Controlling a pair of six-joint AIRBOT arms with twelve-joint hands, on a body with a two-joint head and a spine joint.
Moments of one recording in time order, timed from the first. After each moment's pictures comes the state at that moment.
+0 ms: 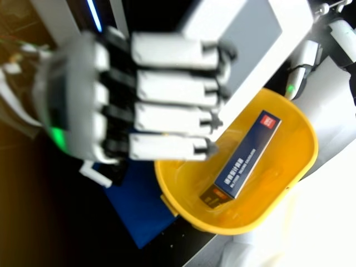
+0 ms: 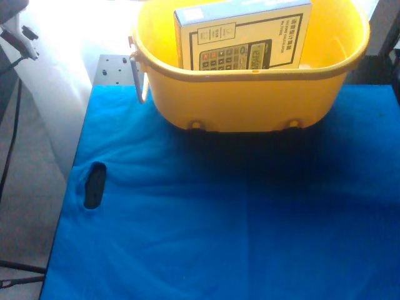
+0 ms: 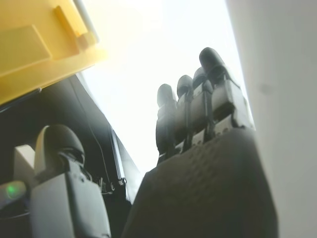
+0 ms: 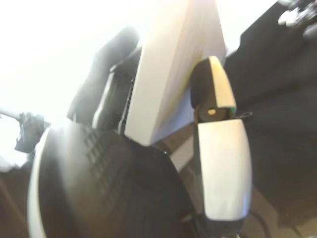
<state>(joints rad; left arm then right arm) 0.31 -1.23 1.57 -0.41 -0.30 1.14 -0.56 -1.04 1.28 -2.98 -1.04 2.73</state>
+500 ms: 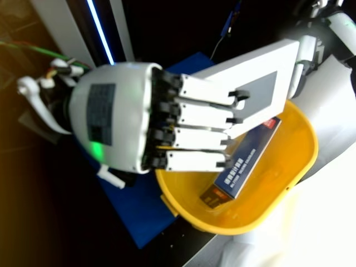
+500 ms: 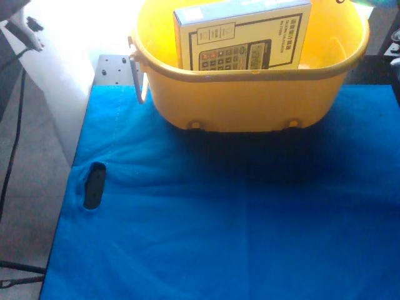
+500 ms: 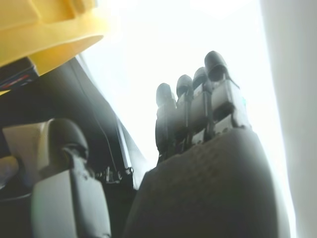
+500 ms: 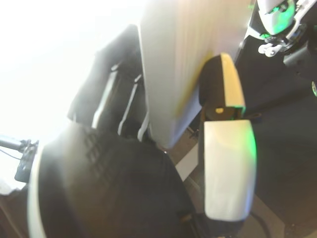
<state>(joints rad) 0.29 -1.21 1.53 -0.37 -0.32 1.14 -0.55 -1.07 1.30 -2.98 -1.00 2.73</state>
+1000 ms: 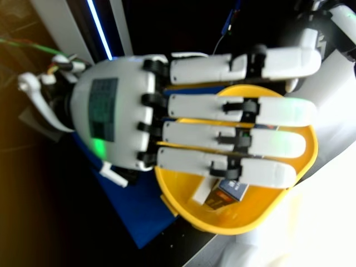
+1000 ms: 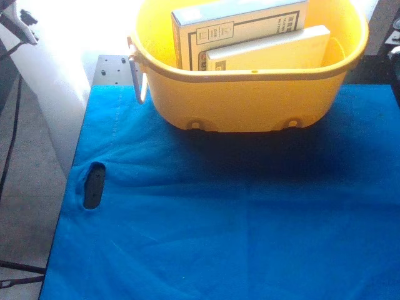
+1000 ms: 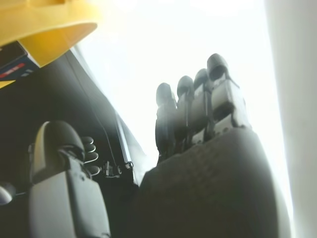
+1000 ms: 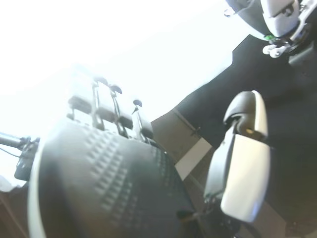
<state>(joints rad) 0.28 -1.19 1.50 -0.36 -0.34 1.14 -0.53 -1.07 1.31 -2.98 -1.01 2.73</state>
